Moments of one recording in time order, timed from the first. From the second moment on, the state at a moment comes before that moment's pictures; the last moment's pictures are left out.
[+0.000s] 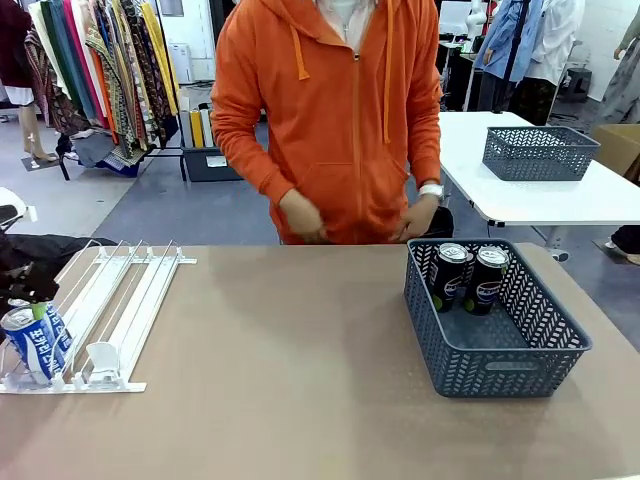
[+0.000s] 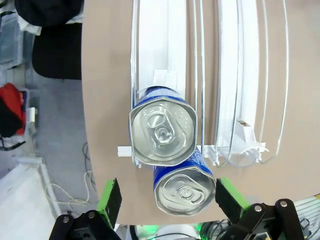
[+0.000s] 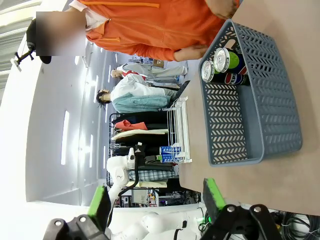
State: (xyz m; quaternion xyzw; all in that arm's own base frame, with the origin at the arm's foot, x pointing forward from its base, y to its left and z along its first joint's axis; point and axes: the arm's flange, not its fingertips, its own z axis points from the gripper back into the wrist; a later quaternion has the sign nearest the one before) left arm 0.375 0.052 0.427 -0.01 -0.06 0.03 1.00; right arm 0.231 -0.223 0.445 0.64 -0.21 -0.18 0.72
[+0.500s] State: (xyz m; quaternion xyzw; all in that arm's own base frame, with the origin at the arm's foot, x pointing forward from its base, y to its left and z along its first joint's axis) left arm 0.377 0.050 0.415 -0.05 -0.05 0.04 1.00; right arm 0.231 -0.223 0.445 0.64 -0.21 -0.18 0.72
